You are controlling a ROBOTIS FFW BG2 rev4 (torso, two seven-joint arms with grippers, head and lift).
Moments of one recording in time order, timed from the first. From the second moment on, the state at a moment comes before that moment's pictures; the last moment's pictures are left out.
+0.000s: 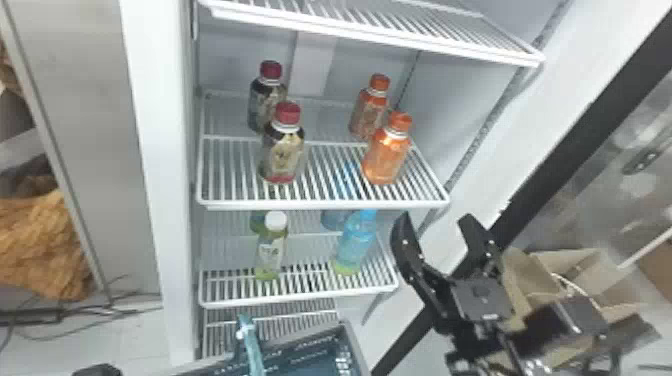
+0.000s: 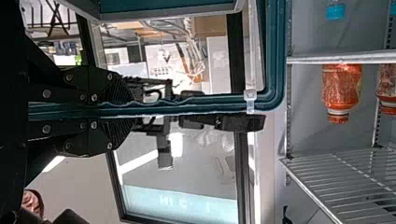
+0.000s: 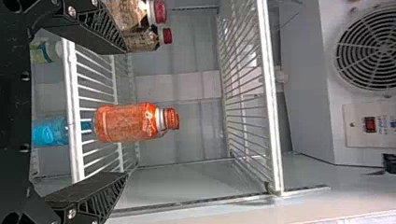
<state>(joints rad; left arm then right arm) 0.43 0.27 -0.19 -1.97 1.38 1.09 -0.59 0.66 -0.06 -0.15 -2.18 -0.23 -0.21 0.12</state>
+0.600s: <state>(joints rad) 0.44 0.27 -0.18 -1.97 1.38 1.08 -0.59 0.40 -0.10 -0.16 -1.97 -0.16 -0.15 0.12</state>
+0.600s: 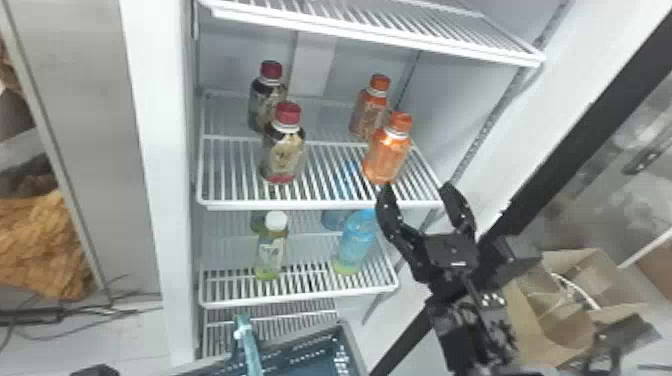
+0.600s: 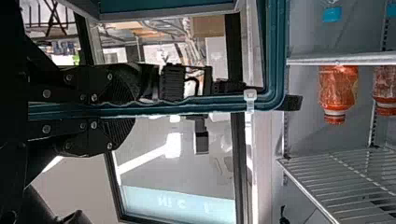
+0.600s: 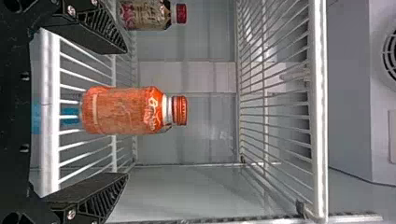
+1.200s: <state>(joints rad) 0.44 0.27 -0.18 -1.97 1.38 1.08 -0.59 0.19 -0.11 -0.14 -1.80 -0.14 -0.14 0.12</state>
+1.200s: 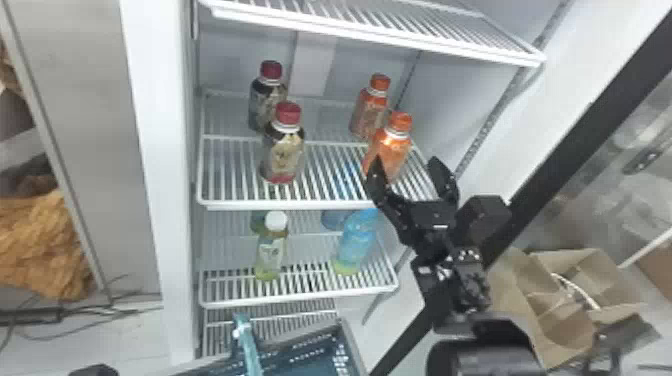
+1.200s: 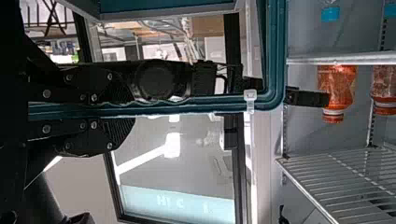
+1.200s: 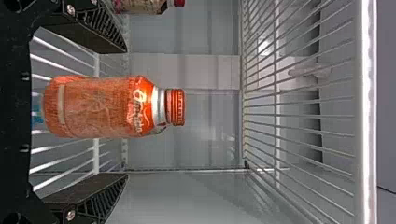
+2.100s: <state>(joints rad) 0.44 0.27 -0.18 -1.97 1.38 1.08 -0.59 0.05 -0.12 -0.11 -1.67 -0.12 -0.17 0.12</state>
